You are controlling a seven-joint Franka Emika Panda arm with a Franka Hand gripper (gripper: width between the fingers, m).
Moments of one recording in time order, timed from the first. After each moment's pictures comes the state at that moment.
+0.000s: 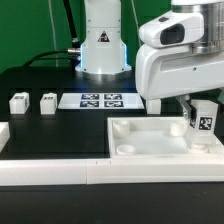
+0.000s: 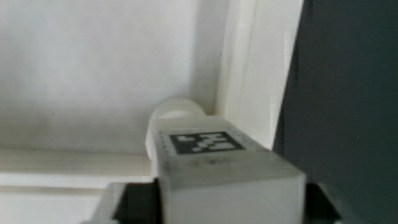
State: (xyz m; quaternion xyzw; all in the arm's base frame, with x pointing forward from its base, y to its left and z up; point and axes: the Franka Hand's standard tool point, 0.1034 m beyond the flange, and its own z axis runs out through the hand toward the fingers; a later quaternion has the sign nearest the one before) arm 0.619 0.122 0.082 -1.00 -0.06 0.00 0.06
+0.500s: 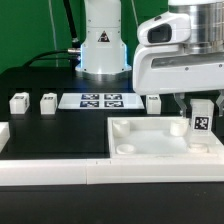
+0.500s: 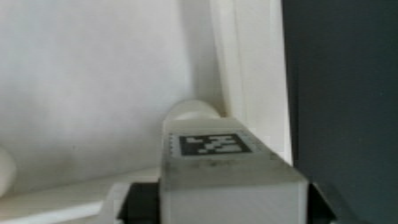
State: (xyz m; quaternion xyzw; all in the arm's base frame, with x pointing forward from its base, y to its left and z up) arm 0.619 0.121 0.081 -0.99 0.10 0.01 0.06
